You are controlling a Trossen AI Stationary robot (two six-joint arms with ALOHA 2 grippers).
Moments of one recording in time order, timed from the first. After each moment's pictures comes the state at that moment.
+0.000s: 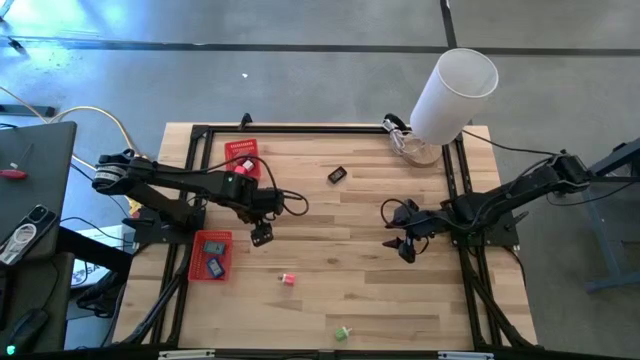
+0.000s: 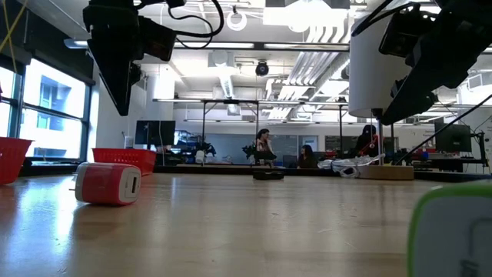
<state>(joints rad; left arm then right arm) -0.06 1.36 1.07 -1.01 -0.02 -0.48 0.29 1.00 0.49 -0.25 0.18 0.58</state>
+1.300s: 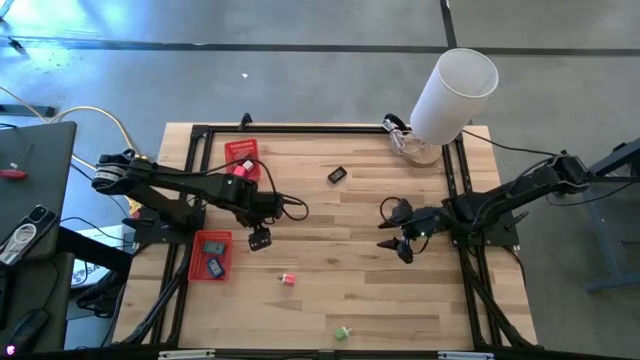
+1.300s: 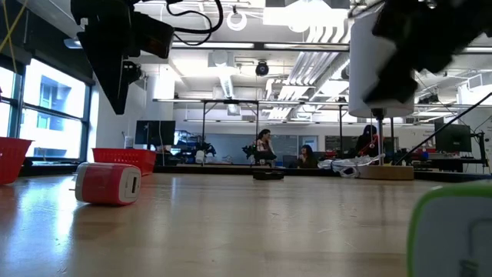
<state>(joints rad) -0.08 1.36 1.07 -1.00 0.02 -0.46 0.27 1.00 0.49 -0.09 0.15 0.51</state>
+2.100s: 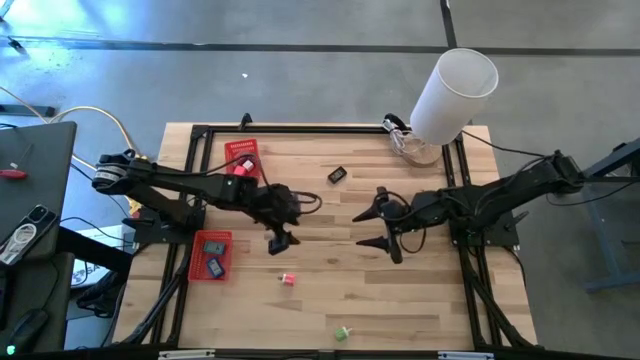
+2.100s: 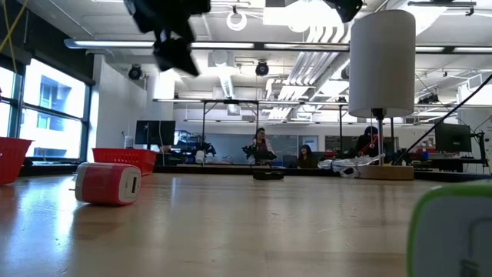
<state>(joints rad) -0.10 1.36 1.08 -0.50 0.13 -0.35 0.27 1.14 0.83 0.03 0.10 0.17</state>
